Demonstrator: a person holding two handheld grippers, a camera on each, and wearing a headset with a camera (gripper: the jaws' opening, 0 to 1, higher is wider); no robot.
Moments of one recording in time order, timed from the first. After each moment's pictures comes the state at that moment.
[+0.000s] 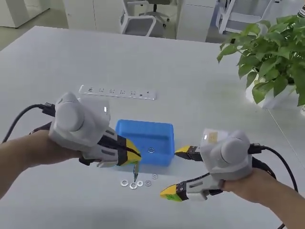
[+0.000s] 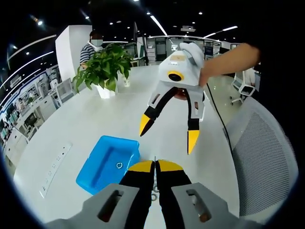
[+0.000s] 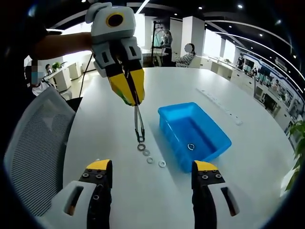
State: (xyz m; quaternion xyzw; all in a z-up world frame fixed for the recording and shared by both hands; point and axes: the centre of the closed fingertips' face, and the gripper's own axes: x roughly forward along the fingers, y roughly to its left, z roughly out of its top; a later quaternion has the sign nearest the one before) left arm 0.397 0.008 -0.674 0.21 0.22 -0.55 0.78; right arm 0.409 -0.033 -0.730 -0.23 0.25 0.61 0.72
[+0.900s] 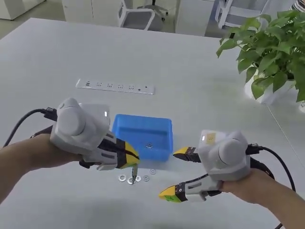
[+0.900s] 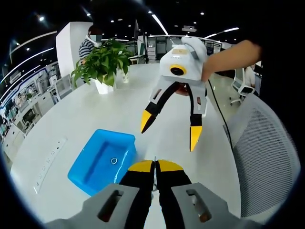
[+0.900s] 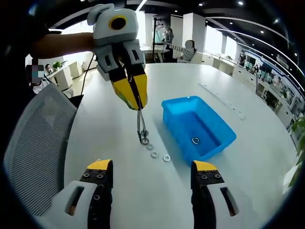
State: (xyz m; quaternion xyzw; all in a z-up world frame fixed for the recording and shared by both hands) left arm 0.394 0.007 -0.693 0.20 0.24 -0.55 0.77; right arm 0.403 -0.037 -0.742 -0.24 0.27 0.61 0.71
